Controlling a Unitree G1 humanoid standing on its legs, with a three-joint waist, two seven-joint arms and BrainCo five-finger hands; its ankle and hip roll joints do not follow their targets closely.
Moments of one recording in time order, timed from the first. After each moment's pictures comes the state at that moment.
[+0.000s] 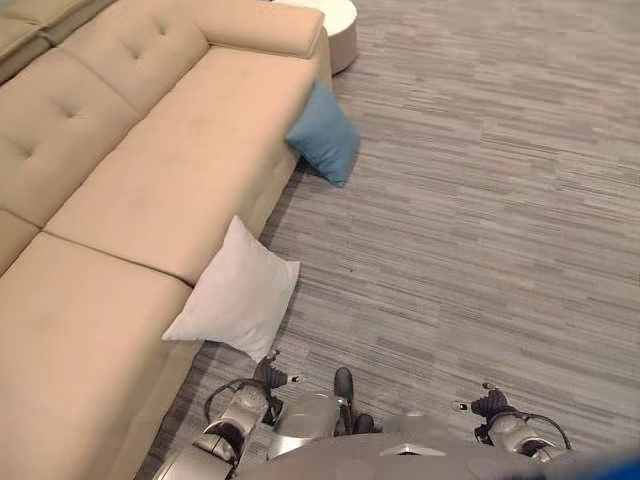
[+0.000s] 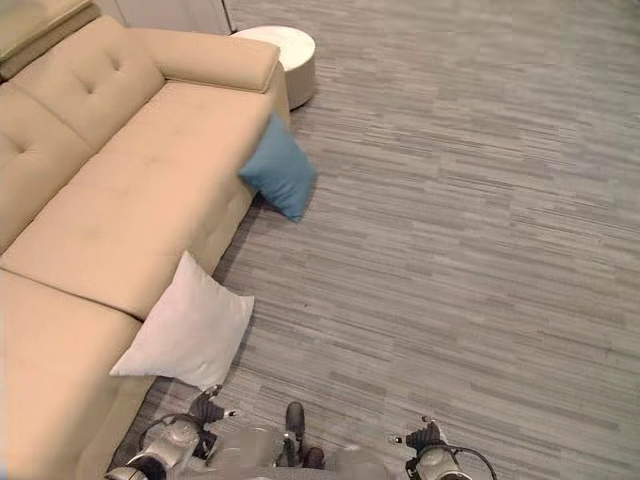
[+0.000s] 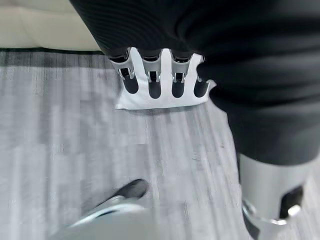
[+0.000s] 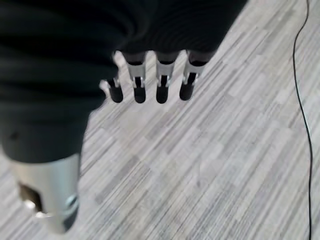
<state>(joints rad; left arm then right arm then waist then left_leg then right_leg) -0.10 0.21 -0.36 1.12 0.01 -0.07 0.15 -0.07 -0.23 0.30 1.28 -0.06 0.00 -0.27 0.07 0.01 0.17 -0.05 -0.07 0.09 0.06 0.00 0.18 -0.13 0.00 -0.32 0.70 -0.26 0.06</state>
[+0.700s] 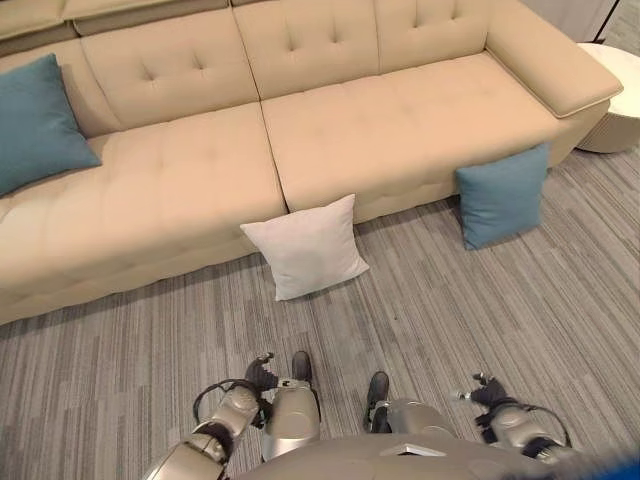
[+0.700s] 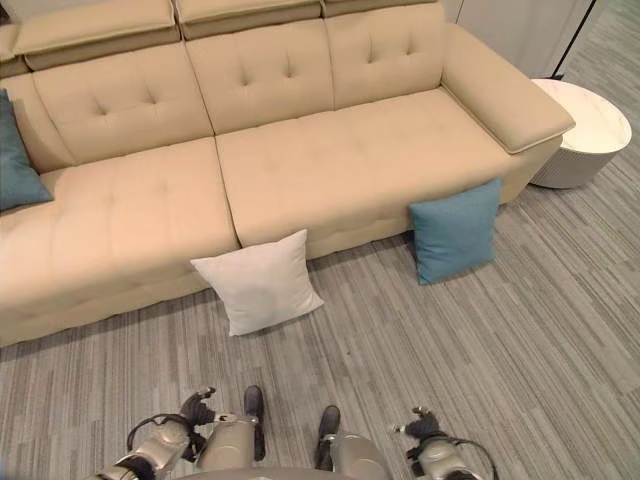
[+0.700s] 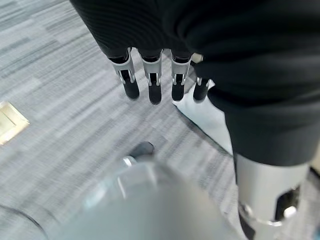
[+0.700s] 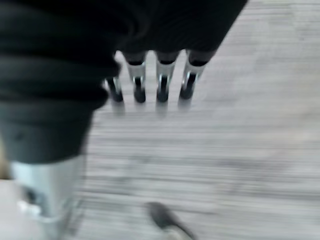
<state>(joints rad) -0.10 0.30 -0.35 1.16 0.02 -0.07 0.13 -0.06 -0.38 0.21 1.08 0.04 -0.05 -0.21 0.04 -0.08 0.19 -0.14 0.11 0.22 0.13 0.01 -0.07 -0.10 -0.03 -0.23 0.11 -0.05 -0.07</state>
